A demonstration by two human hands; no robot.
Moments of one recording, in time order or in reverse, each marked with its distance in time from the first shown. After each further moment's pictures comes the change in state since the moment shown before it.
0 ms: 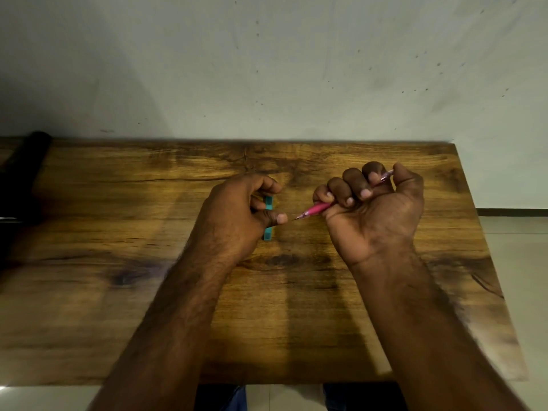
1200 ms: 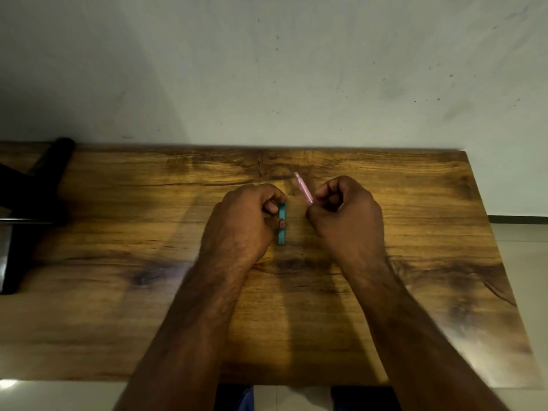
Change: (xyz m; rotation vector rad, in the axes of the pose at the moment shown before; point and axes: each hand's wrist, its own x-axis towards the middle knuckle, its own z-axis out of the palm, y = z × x) left_hand 0.006 -0.013 0.002 0.139 0.050 -0.030; right_hand -0.004 0.029 -0.013 -1.683 0.109 -0.392
